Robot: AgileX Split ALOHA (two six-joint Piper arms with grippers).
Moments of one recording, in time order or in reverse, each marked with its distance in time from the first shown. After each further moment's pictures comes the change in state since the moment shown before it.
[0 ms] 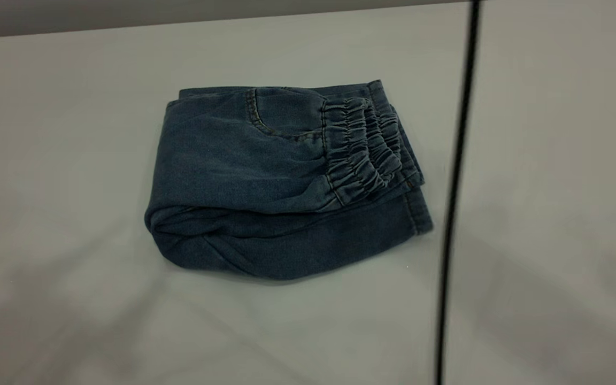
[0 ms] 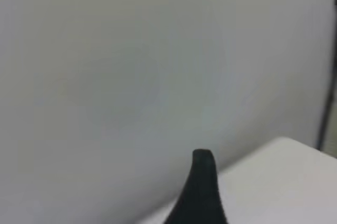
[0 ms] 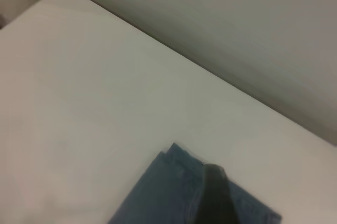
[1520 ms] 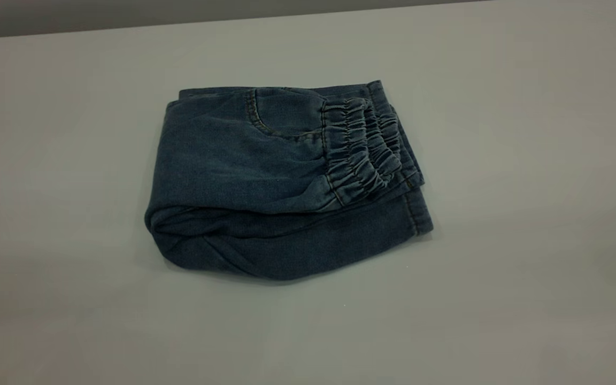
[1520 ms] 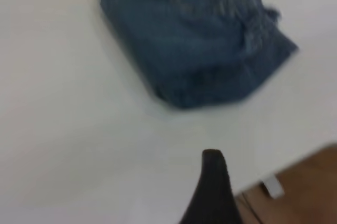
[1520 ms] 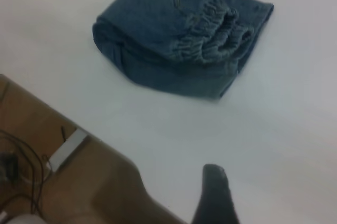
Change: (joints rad) left arm 0.000 -0.687 0.285 0.957 0.756 -1.167; right arm -0.001 -1.611 1.667 0.020 -0.115 0.086
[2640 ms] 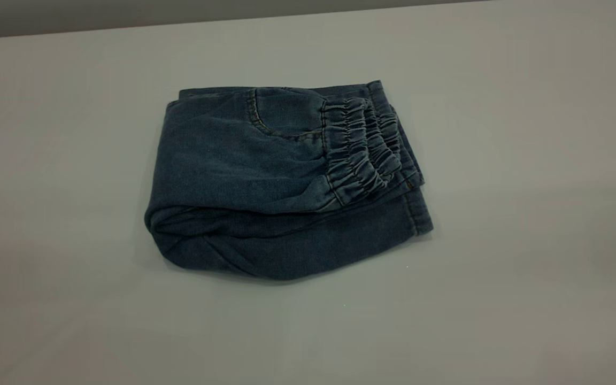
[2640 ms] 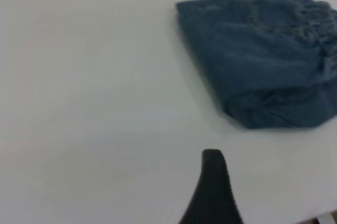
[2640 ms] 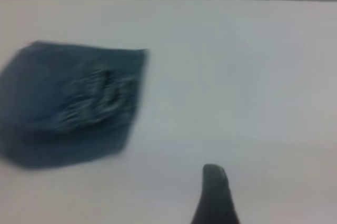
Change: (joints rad) left arm 0.146 -0.021 0.035 0.064 -0.057 -0.004; right arm -0.512 -0.054 0.010 0.011 -0.042 0.000
